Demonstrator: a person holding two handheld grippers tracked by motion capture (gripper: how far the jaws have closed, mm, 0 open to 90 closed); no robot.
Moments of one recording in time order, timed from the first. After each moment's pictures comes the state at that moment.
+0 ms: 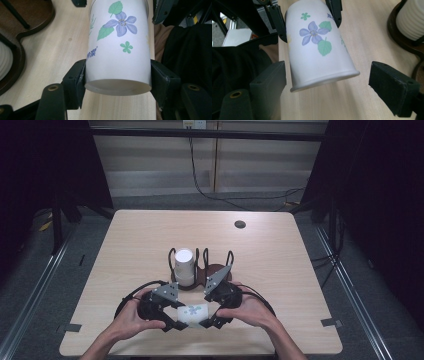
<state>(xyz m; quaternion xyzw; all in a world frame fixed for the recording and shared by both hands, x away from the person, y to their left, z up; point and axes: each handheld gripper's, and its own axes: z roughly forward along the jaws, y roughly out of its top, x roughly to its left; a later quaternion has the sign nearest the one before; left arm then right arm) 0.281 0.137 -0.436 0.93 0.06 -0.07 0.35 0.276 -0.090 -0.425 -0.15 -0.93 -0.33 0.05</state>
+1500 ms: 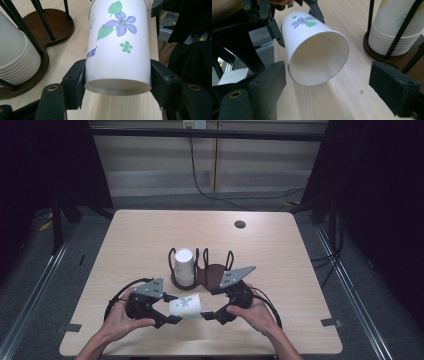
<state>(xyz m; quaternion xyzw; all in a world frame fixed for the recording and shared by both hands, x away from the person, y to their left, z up) 0.281 0.168 -0.432 0.90 0.08 -0.04 0.43 0.268 -0.118 -0.427 -0.22 -0.86 -0.46 0.02</state>
